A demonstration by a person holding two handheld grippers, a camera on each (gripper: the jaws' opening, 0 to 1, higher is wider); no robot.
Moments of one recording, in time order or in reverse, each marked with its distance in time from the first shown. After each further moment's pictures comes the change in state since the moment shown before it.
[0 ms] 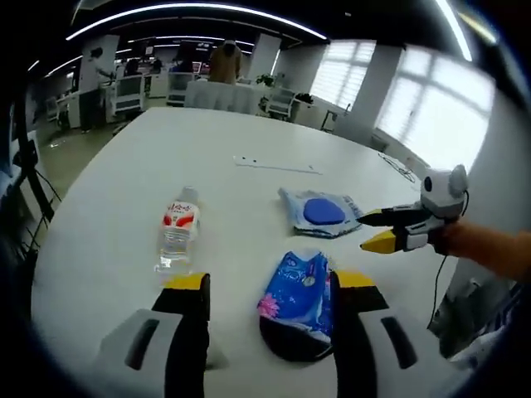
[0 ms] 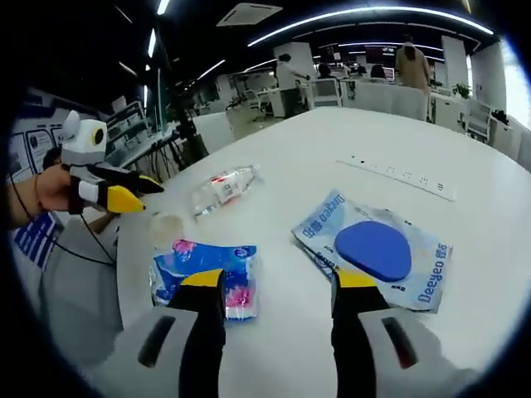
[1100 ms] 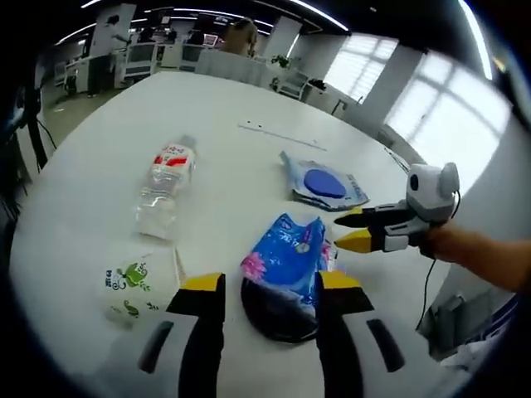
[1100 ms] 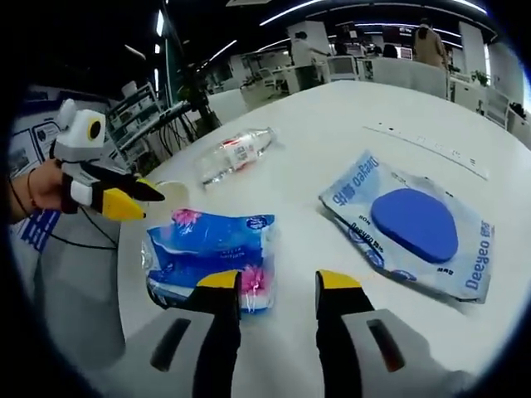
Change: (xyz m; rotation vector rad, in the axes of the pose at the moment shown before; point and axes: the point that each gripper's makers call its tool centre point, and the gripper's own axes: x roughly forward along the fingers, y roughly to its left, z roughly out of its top) left arm 0.013 -0.007 -0.049 -0.127 0.104 -0.001; right arm 0.038 0.011 -0.038 -0.006 0.112 0.086
